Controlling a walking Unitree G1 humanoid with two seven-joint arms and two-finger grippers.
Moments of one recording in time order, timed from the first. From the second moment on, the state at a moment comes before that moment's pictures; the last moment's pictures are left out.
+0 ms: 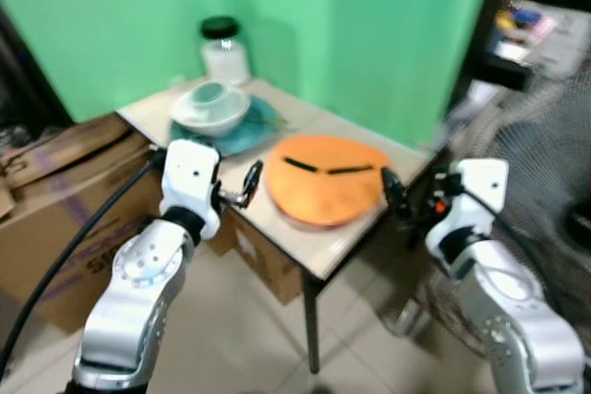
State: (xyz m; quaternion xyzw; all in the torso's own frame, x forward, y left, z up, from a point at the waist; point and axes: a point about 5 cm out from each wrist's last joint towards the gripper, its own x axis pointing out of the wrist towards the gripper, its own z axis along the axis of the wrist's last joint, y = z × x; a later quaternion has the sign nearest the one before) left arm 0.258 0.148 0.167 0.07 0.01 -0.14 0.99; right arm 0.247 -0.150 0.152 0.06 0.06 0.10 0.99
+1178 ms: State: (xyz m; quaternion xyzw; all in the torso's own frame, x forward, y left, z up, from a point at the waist) left arm 0.265 0.130 0.142 0.08 0.06 -0.28 0.96; right arm 0.251 -0.164 0.159 0.05 0.06 0.08 0.99
